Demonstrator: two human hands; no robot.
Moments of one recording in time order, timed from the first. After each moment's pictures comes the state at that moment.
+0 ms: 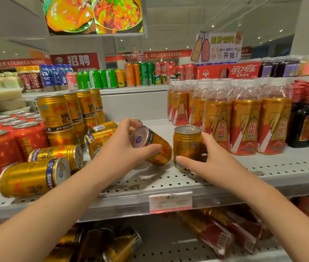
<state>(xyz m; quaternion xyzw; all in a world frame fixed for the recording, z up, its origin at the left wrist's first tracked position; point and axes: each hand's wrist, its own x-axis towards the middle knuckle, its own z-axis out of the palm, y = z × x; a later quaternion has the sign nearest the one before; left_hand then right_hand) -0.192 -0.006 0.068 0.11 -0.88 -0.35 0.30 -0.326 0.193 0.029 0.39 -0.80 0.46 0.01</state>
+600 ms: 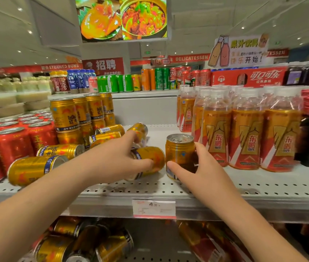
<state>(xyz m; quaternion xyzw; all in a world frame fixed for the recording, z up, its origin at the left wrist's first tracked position) -0.186 0.026 0.095 0.24 -0.96 -0.11 0.12 -0.337 0.191 0.013 0.40 -0.77 0.49 0.03</state>
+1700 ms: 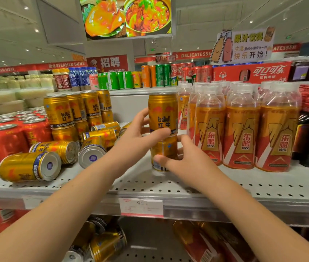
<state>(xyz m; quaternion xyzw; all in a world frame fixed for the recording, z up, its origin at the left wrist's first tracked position) -0.258 0.044 0.073 0.08 -0.80 -0.50 0.31 -0.366 0.174 0.027 0.44 -0.77 0.46 -0.06</state>
